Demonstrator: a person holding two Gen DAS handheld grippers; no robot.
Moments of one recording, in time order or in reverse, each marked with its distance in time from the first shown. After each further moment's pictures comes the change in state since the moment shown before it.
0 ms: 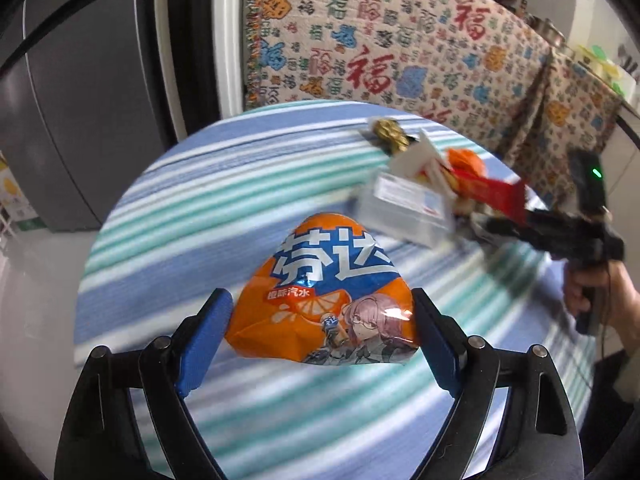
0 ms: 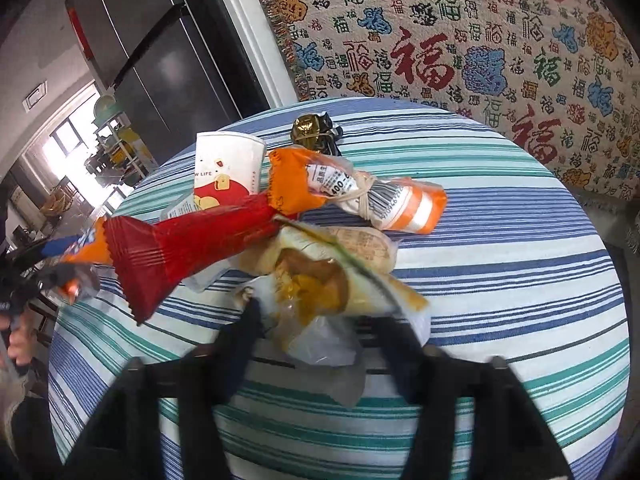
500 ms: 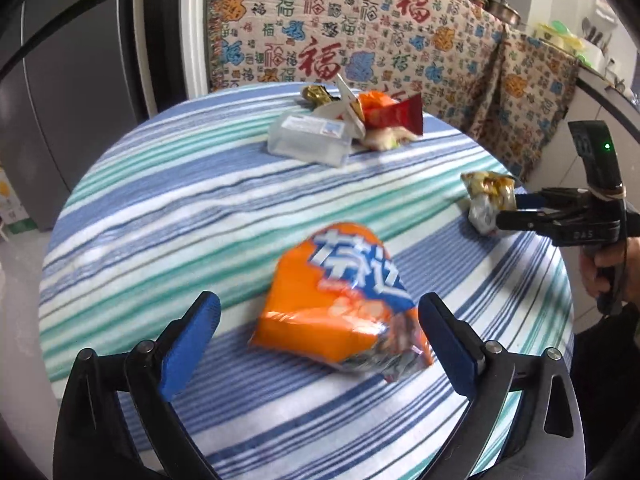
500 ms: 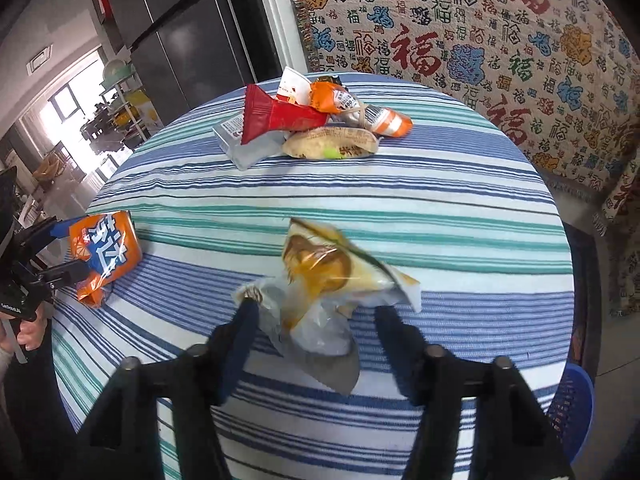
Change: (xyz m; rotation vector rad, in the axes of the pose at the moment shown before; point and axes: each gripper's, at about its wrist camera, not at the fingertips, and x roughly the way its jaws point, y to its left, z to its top) left arm -0.032 -0.065 -0.088 0.053 -0.015 -0.047; right arm -0.090 0.000 -0.097 -0.091 0.053 -0.064
